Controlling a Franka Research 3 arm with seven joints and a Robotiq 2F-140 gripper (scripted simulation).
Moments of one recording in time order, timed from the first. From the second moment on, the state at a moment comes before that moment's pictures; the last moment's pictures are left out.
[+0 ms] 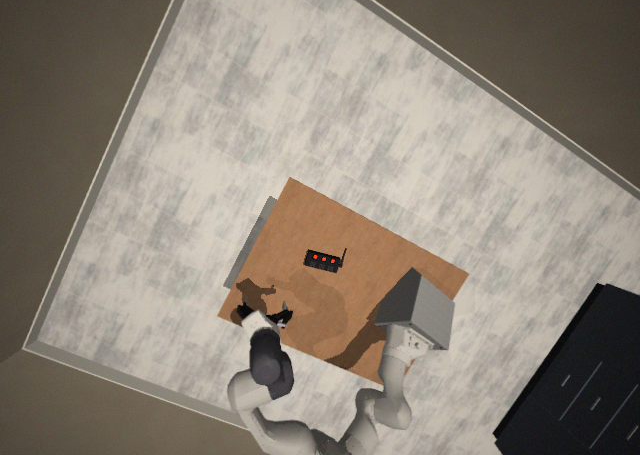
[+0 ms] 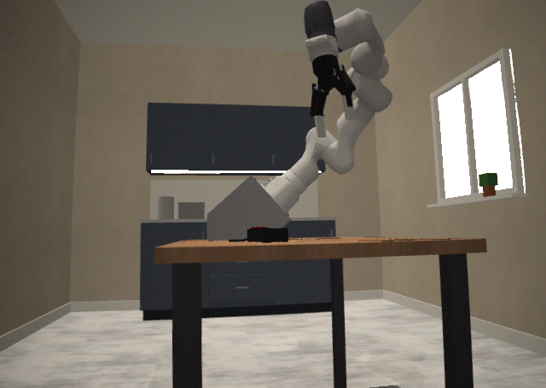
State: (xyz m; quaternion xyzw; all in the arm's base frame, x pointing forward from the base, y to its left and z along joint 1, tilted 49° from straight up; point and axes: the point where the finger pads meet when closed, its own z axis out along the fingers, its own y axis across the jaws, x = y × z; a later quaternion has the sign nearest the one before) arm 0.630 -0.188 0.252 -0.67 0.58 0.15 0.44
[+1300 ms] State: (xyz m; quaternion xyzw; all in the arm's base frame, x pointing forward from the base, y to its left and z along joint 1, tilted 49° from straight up) arm 0.626 -0.188 0.236 -0.61 0.64 0.19 0.42
